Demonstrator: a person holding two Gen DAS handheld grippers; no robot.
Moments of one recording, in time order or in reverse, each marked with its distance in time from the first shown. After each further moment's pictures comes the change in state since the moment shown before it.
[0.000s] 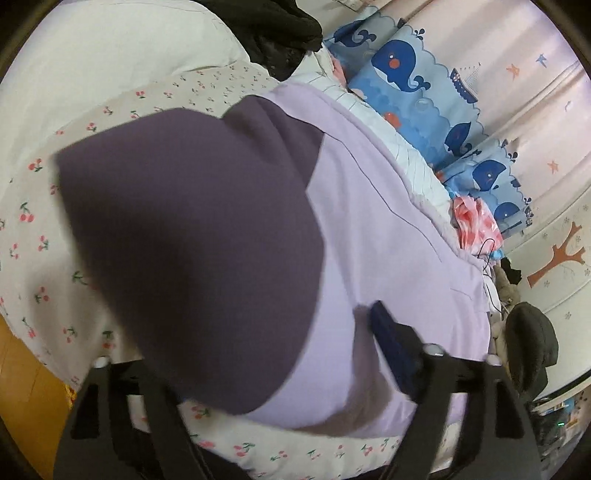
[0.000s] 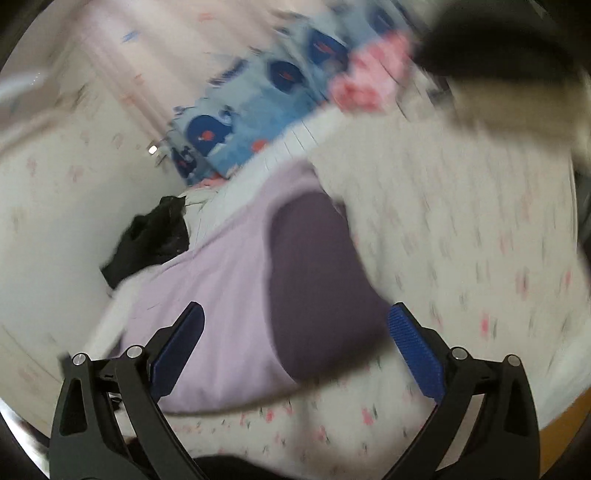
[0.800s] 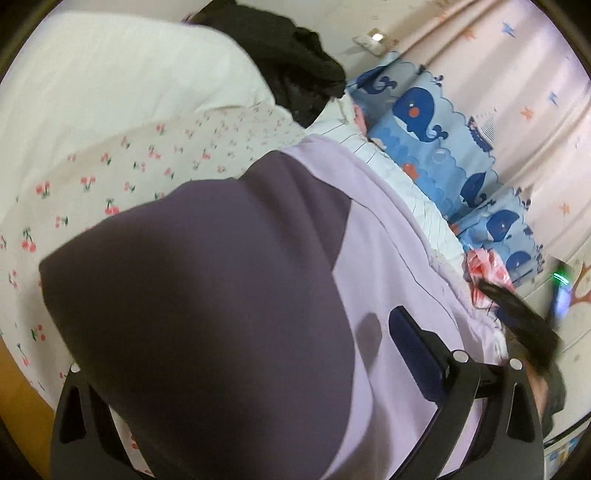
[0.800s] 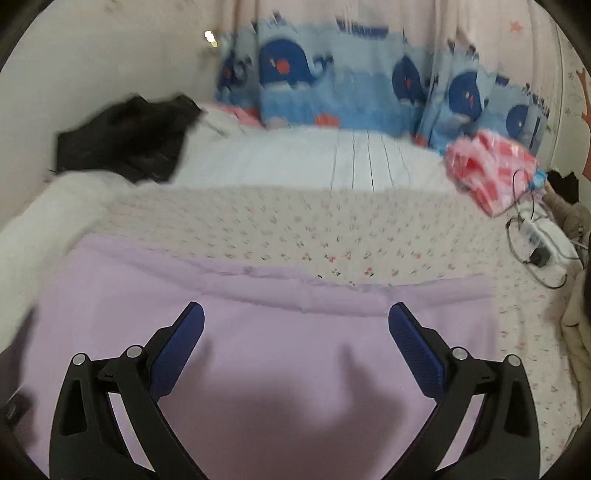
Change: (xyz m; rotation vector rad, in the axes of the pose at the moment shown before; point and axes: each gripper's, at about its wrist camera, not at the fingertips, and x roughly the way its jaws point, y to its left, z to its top) left arm 0.004 0.011 0.010 -0.038 -0.203 0.058; right arm 0.310 0.185 0.063 -0.443 0.252 -0.278
